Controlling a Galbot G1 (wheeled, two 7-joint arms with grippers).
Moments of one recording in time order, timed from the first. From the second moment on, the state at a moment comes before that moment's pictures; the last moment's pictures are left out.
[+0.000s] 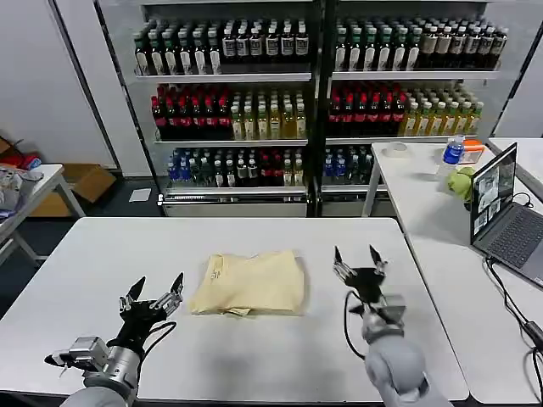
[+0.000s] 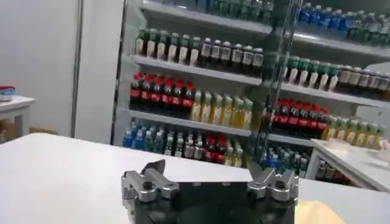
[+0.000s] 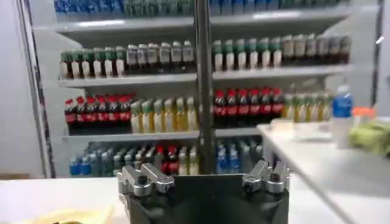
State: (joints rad) left arm 1.52 -1.21 -0.59 -2.22 -0.56 0.31 -0.17; right arm -1.19 1.26 0.32 1.94 0.30 -0.20 0.26
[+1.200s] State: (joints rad) left arm 1.59 -1.22 -0.60 -2.27 -0.49 0.30 -0.13; right arm -1.53 1.25 0.45 2.21 0.14 -0.09 0.23
